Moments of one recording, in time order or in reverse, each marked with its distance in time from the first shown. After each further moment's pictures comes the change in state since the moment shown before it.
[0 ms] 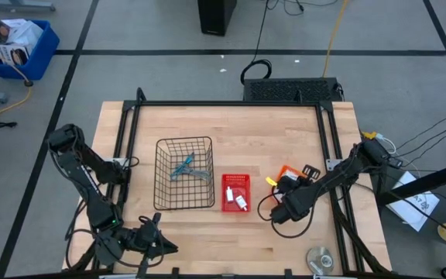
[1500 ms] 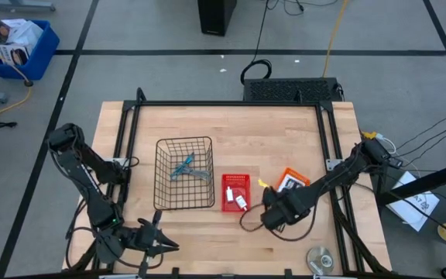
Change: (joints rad) left arm 0.011 -0.009 0.001 0.016 -0.008 0.175; right arm 0.005 -0.003 0.135 0.343 -0.180 -0.066
